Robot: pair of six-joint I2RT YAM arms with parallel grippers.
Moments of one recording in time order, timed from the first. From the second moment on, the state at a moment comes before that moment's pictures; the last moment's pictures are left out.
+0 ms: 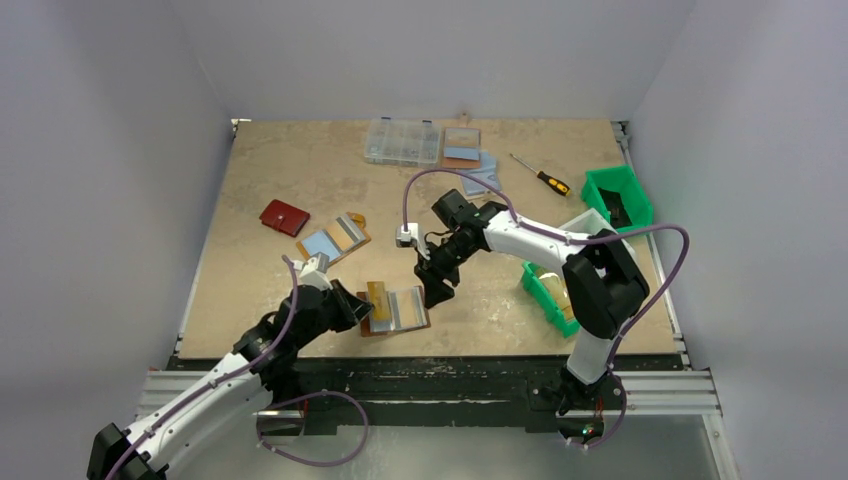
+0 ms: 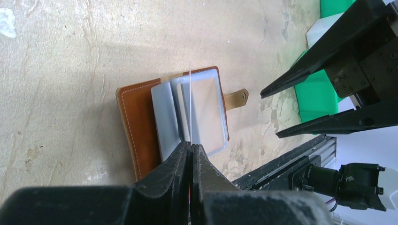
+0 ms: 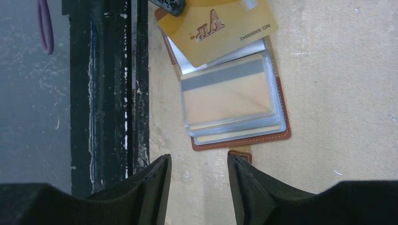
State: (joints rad) left arm -0.68 0.48 0.19 -0.23 -0.04 -0.96; right arm 0.72 1.78 1.24 -0.70 -0.77 -0.55
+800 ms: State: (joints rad) left arm -0.68 0.49 0.11 0.09 0.06 -0.89; right arm 0.62 1.78 1.25 -0.71 -0.98 -0.51
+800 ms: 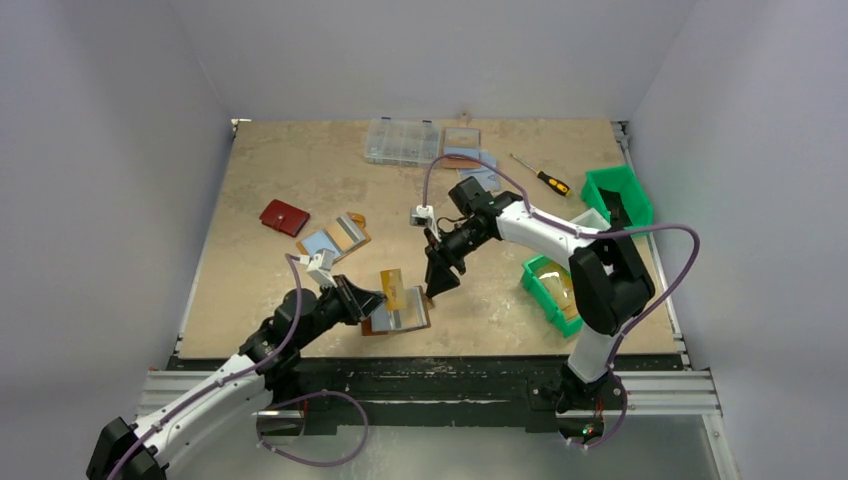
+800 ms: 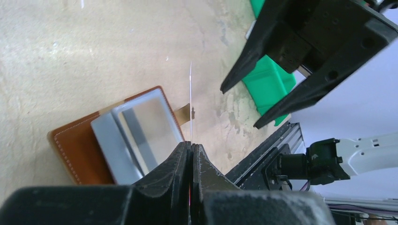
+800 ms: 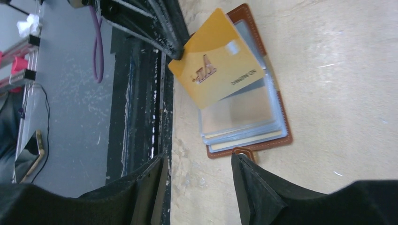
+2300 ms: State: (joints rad) left arm -0.70 0.96 0.08 0.90 0.18 -0.91; right arm 0.53 1.74 1.13 -0.27 -1.31 0.02
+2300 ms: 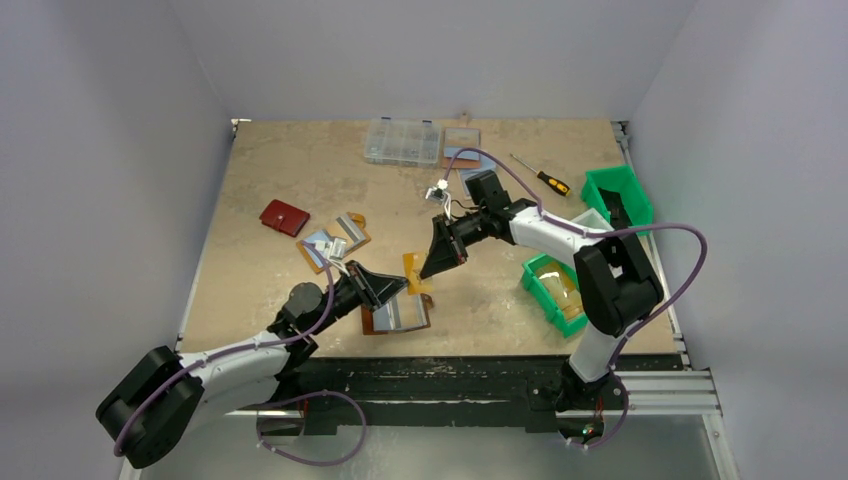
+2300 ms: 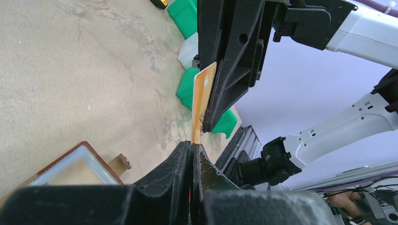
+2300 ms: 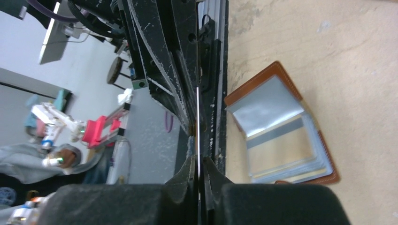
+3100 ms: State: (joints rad) left arm -0.70 0.63 0.39 0.08 -0.08 -0.64; right arm 0.45 1.63 1.32 -0.95 -0.98 -0.82
